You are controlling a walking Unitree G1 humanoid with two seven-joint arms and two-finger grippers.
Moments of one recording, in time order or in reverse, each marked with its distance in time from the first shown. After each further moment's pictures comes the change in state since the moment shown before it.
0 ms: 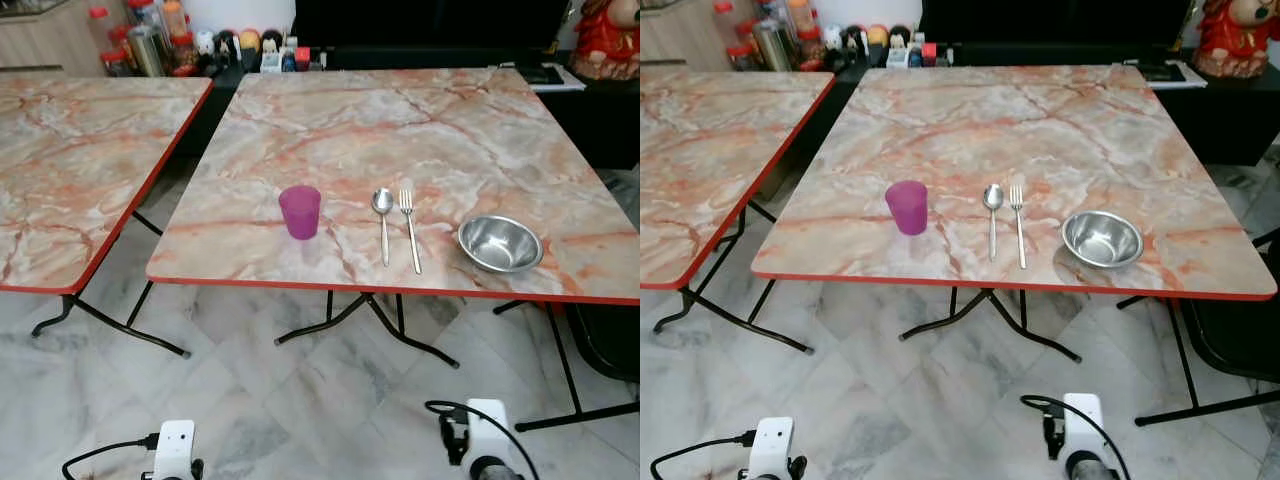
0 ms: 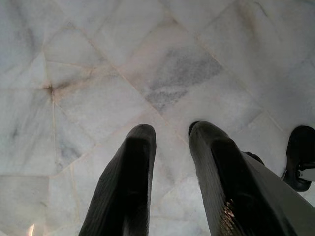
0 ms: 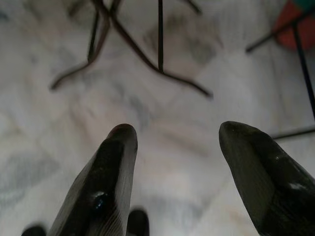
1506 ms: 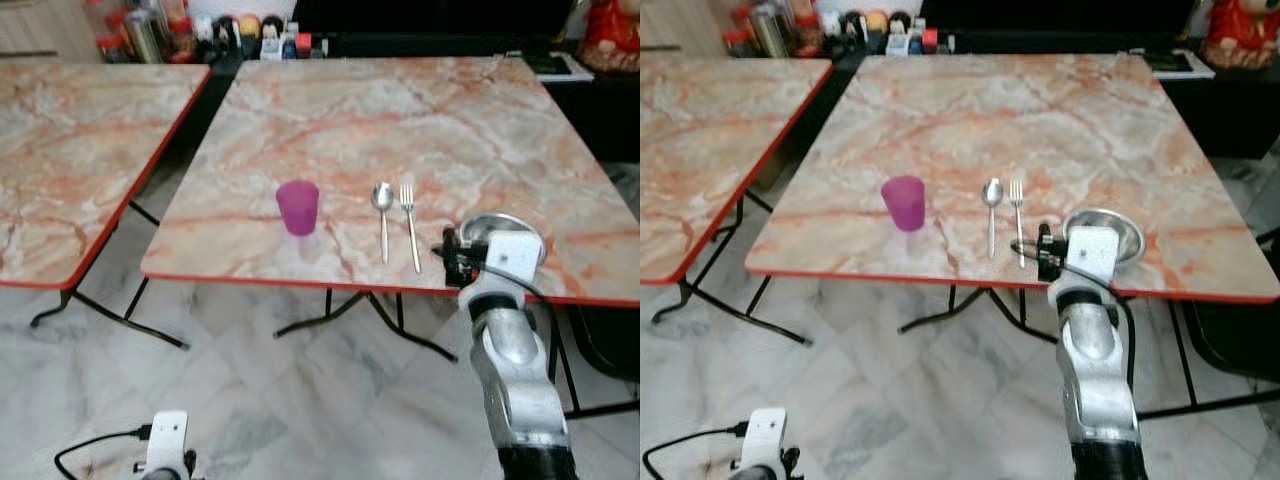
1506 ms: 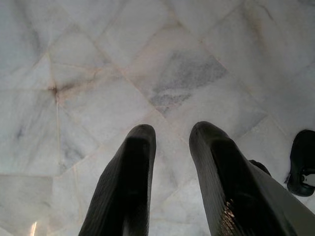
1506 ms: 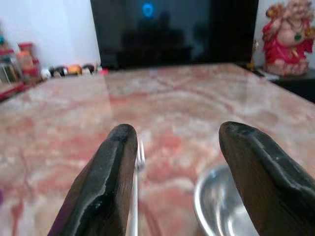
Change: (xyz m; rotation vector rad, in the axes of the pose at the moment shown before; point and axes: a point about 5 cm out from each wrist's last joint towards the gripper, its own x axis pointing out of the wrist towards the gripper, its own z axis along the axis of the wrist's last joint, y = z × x) left arm 0.002 0.009 0.010 0.005 -0.021 0.016; right arm -0.023 0.033 0.257 0.064 -0.710 -0.030
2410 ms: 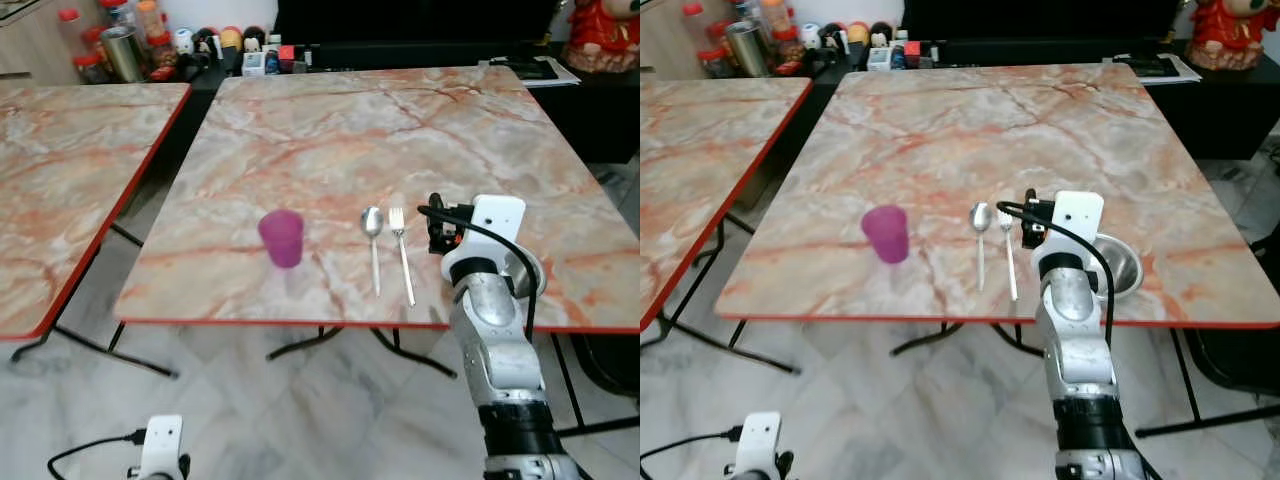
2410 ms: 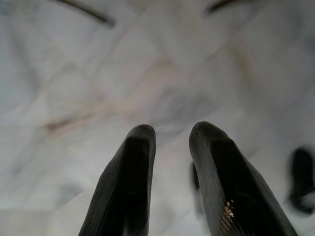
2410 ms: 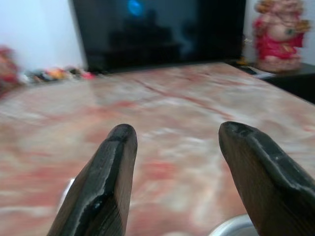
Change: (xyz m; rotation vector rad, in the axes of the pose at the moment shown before) left arm 0.002 -0.016 0.007 -0.007 -0.029 -0.032; right arm 0.009 -0.007 -0.009 -0.007 0.054 -0.052
